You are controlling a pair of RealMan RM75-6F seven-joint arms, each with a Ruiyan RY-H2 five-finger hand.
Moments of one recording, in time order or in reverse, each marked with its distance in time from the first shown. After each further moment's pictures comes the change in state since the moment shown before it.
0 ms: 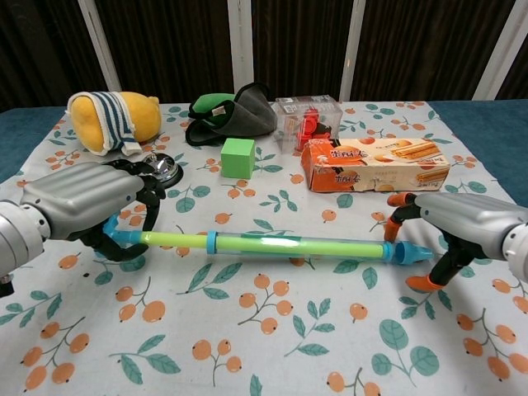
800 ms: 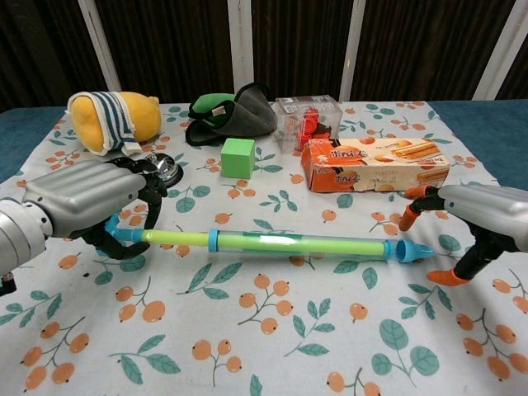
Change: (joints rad) left arm -0.007 0.003 0.002 -0.002 -0.008 0.006 0.011; right arm -0.053 0.082 0.006 -0.051 -0.045 -0.025 0.015
